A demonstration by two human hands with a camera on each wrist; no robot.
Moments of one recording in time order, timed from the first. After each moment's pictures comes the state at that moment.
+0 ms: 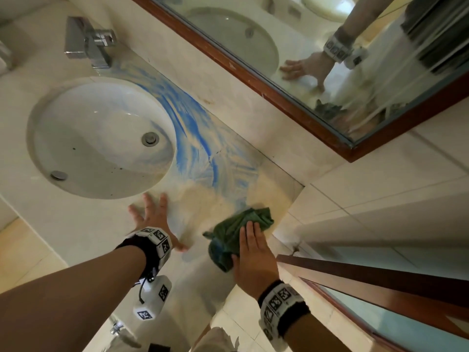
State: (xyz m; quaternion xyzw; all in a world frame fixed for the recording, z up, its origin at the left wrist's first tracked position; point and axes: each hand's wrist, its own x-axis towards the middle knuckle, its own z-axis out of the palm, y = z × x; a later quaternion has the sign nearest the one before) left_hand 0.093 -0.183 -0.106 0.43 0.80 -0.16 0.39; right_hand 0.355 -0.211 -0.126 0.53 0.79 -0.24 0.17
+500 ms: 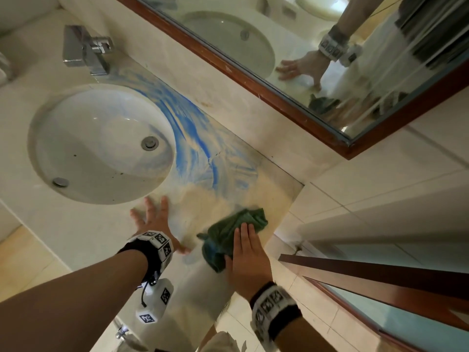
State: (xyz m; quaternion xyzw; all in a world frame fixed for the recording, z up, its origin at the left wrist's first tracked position) left_hand 0.090 -0.183 -0.105 0.44 0.79 -0.15 0.40; right_hand 0.331 -0.217 -0.116 0.56 0.78 -0.23 0.16
